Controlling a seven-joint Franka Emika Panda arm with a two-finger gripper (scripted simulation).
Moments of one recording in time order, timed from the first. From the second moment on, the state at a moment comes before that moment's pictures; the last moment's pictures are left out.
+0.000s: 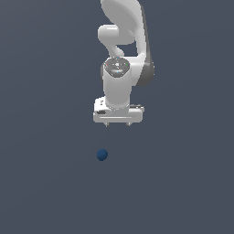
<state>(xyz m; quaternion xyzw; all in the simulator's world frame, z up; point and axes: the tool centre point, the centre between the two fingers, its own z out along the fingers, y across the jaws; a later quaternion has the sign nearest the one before) -0.009 0.004 0.159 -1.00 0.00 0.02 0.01</state>
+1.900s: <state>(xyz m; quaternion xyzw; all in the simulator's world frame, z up) 0.082 -0.074 0.073 -1.00 0.05 0.00 0.00</state>
